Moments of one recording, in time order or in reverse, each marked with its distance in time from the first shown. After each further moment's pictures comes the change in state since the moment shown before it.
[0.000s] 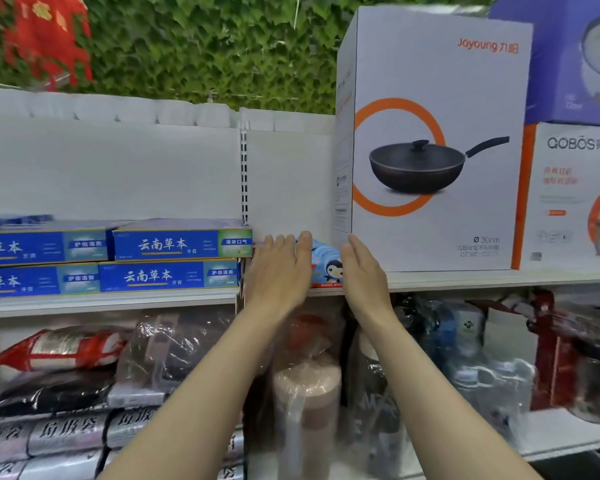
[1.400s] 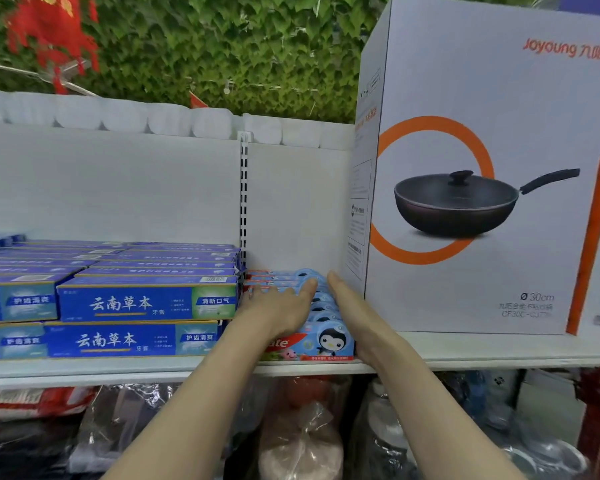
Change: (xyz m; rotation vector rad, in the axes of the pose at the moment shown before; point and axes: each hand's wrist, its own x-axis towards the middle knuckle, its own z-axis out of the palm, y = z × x) left_hand 0.108 -0.024 0.036 0.264 -0.559 -0.238; right_hand 0.114 0.030 0.032 0.271 -0.498 0.557
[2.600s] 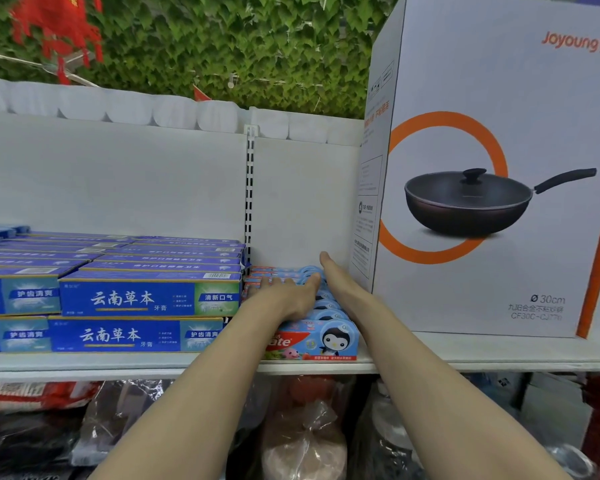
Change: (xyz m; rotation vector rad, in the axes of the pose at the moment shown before) left_hand 0.027 0.004 -0.007 0.040 -0.124 -0.087; right_hand 0.050 -0.032 0.017 -0.216 0.090 0.064
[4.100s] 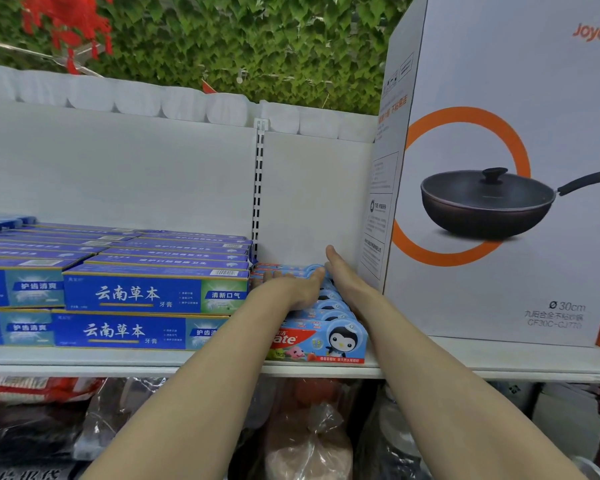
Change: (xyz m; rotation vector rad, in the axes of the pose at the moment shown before) left_hand 0.014 -0.002 -0.007 -0.089 -0.092 -0.079; right_hand 0.043 0.005 -0.003 0.051 -0.158 0.007
